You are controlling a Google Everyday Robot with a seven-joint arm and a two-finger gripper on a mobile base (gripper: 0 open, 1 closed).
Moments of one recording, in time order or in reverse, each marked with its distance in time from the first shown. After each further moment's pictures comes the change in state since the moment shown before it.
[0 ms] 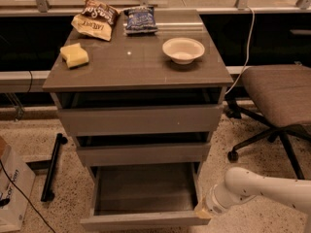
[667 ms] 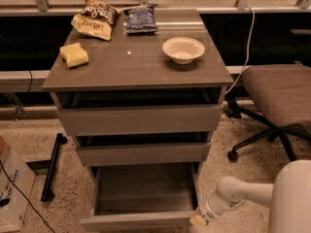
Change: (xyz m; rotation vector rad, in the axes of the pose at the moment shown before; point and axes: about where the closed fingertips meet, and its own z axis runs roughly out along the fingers) arm 0.036 -0.022 0.093 -0.075 0.000 0.124
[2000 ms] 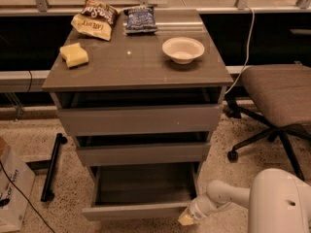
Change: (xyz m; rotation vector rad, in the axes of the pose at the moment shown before) arm -0.011 -0.023 0.092 -0.083 -0.075 0.038
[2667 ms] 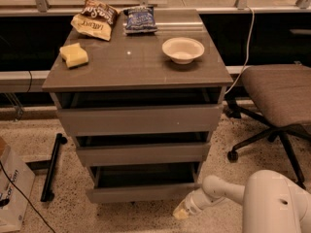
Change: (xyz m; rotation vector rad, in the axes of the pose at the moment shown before) arm -0.031 -0.018 0.011 -0.013 -0.050 -0.068
